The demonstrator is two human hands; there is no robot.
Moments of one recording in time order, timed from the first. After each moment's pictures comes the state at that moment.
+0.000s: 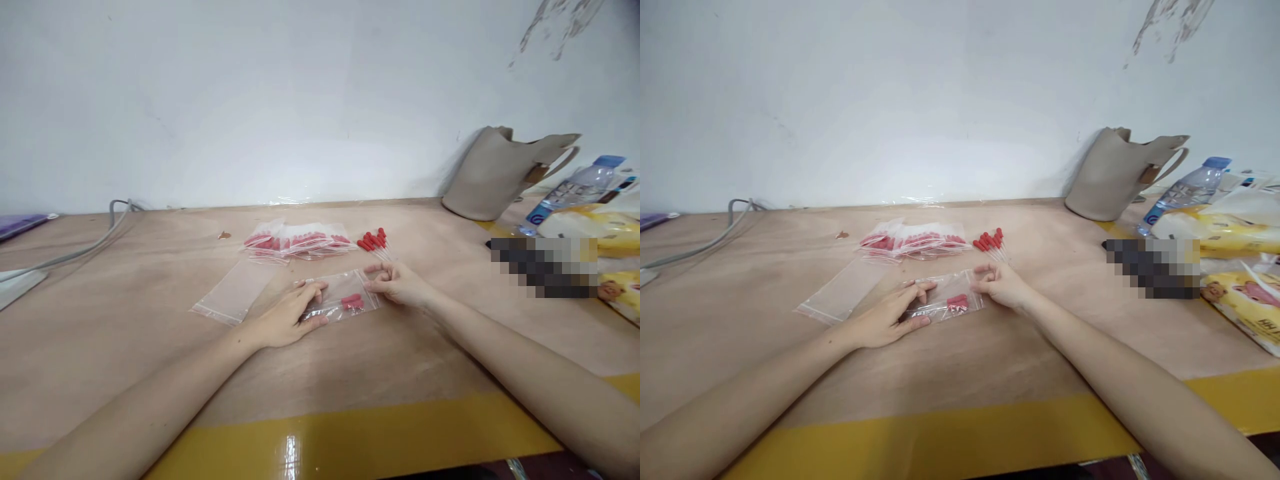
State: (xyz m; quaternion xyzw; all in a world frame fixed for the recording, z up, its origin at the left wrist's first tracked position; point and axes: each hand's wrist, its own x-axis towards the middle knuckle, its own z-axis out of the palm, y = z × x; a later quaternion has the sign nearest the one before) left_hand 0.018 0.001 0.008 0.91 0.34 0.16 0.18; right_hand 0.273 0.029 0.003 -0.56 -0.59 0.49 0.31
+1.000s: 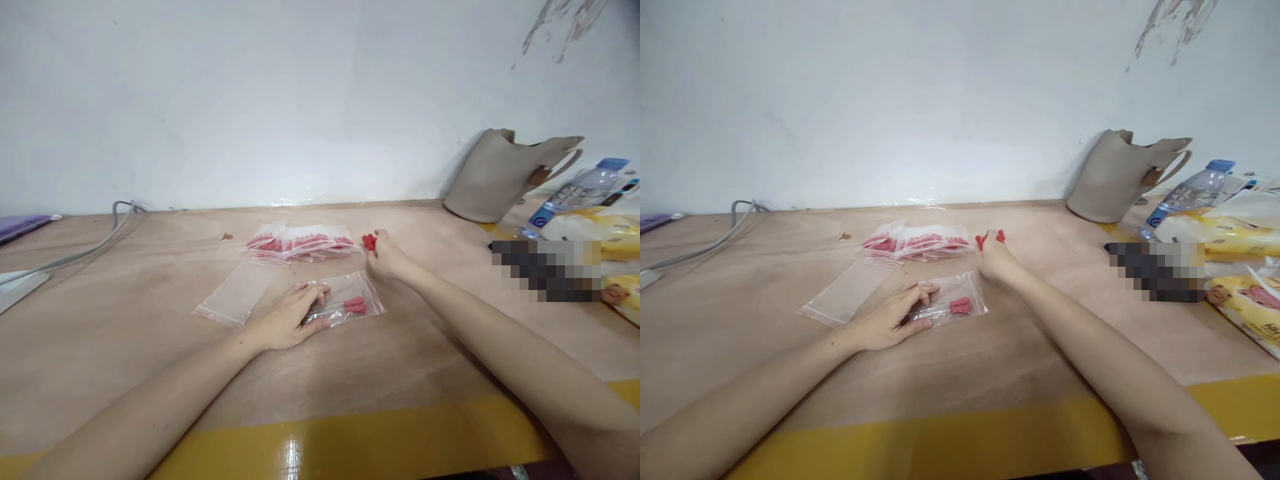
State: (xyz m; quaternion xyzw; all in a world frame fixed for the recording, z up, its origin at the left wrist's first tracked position) left_hand 0.015 0.001 0.005 0.91 0.33 0.17 0.16; right_hand 0.259 0.078 0.022 -0.66 -0.69 0.16 0.26
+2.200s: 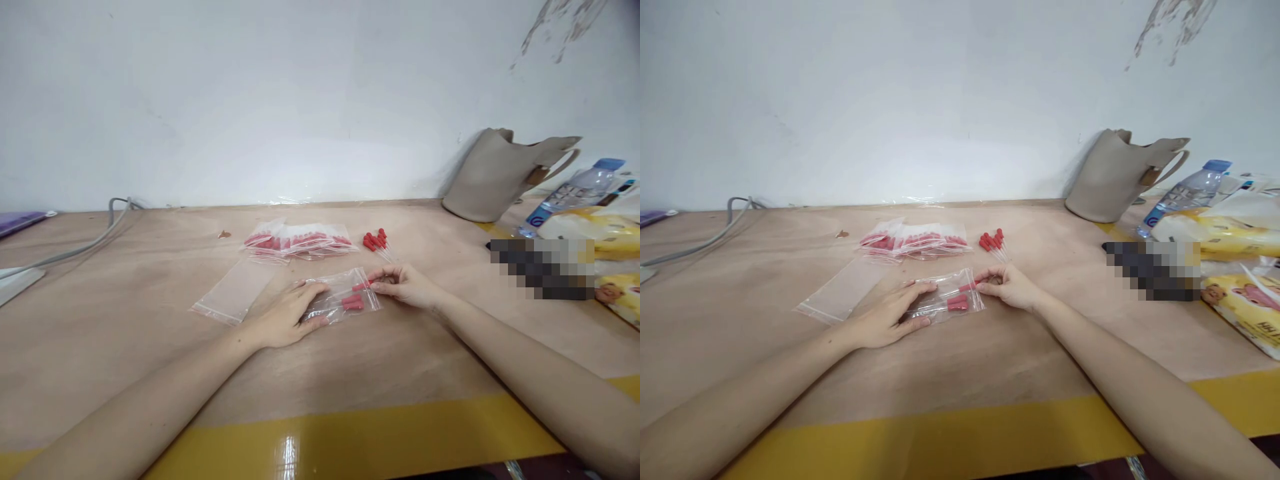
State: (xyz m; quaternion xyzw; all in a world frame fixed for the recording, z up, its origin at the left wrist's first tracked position) left_hand 0.015 0.003 0.002 0.92 0.33 0.17 0.14; right_hand 0.293 0.035 -0.006 -0.47 -0.61 0.55 0.33
